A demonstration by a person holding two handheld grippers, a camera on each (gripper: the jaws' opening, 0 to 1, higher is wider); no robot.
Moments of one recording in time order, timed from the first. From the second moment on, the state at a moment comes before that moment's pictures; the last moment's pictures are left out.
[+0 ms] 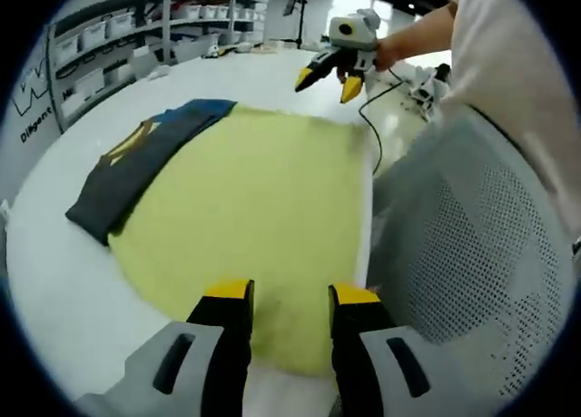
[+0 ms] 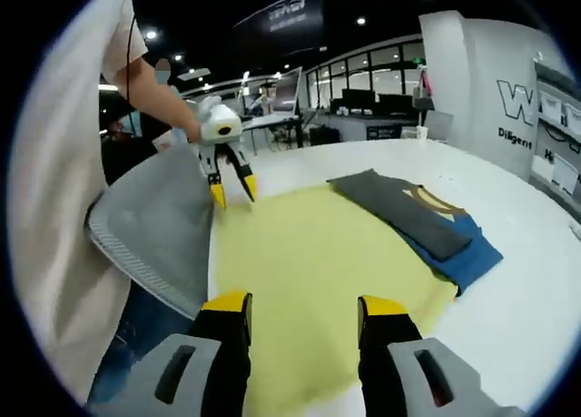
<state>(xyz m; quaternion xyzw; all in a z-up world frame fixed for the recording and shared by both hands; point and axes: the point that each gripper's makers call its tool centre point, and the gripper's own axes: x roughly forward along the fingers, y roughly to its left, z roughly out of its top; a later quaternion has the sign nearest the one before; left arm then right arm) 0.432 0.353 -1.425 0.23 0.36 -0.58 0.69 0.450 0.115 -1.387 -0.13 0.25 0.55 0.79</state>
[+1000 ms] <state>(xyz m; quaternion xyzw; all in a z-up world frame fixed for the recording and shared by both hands) 0.418 0.391 -1.442 0.31 0.37 -0.59 0.65 0.403 0.085 -1.432 -0.21 0.29 0.57 0.74</state>
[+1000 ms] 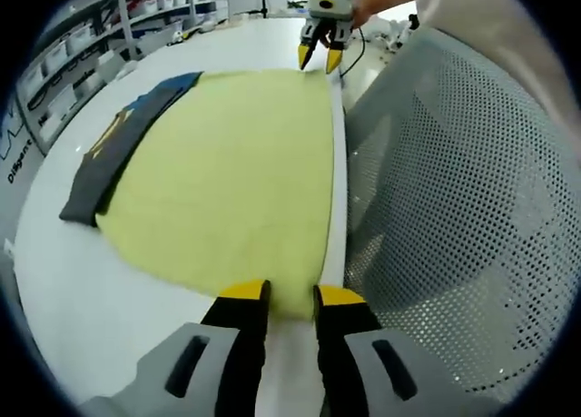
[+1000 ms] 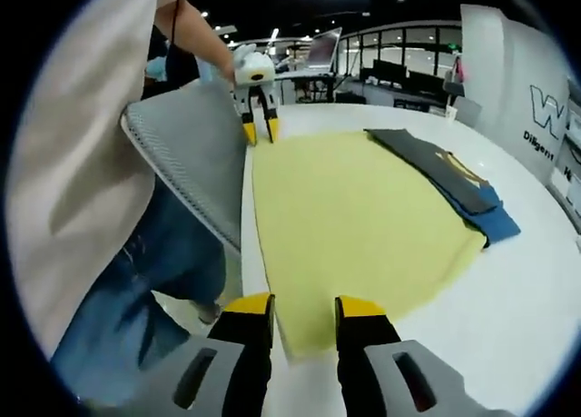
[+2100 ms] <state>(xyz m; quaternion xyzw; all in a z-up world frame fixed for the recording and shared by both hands) 0.428 0.385 -1.419 0.29 0.38 -0.58 0.66 0.415 0.070 -1.415 -0.20 0.30 0.58 0.73</state>
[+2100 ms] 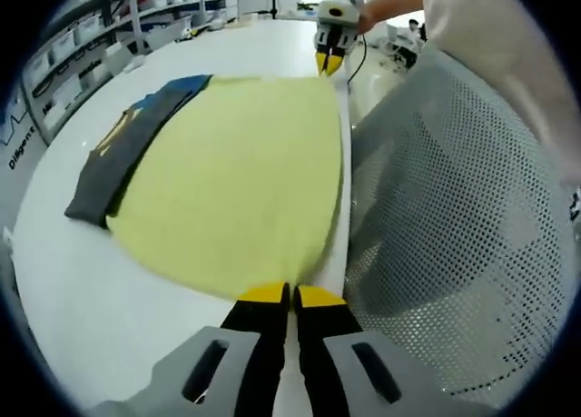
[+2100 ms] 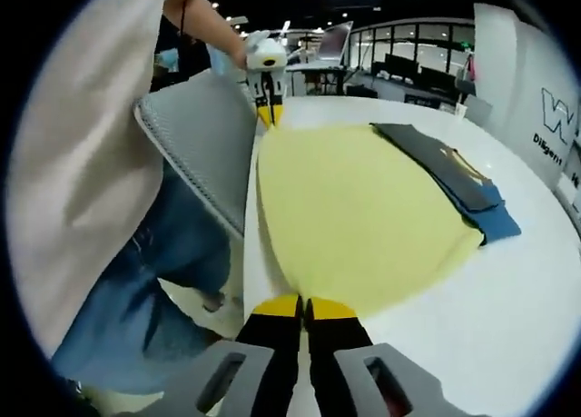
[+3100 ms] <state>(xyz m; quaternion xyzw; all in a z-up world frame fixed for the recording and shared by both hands) 0.577 0.378 -1.322 0.24 0.31 -0.51 0.77 0.550 0.066 -1.315 -0.17 0.22 0.54 0.80</state>
